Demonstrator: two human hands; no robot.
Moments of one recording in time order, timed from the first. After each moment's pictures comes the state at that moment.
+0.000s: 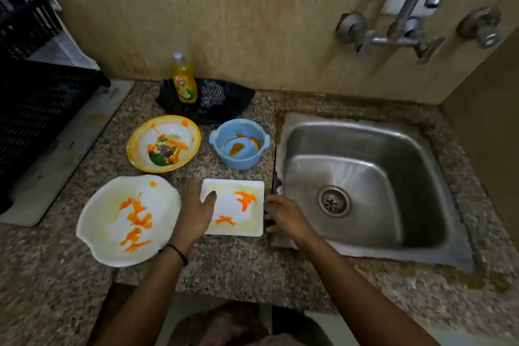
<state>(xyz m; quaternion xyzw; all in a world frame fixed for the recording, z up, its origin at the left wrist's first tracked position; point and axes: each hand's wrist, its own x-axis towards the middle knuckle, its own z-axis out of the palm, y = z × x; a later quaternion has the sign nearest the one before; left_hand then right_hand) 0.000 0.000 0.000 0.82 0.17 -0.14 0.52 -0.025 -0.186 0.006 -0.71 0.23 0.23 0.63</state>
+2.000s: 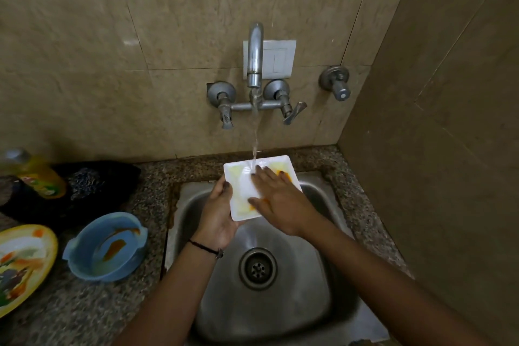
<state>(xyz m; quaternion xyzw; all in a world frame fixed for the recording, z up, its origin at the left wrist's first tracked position) 0.117 -0.306 0.068 0.41 0.06 -0.28 0.87 0.081 -0.458 0.076 -0.98 -0.04 0.02 0.17</state>
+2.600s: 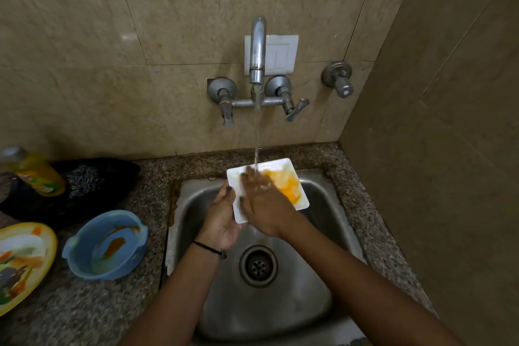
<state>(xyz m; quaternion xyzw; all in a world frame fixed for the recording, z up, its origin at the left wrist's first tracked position) 0.120 -0.309 0.044 0.39 0.09 -0.30 0.86 0.092 -0.424 0.067 -0.98 -0.06 0.06 0.16</state>
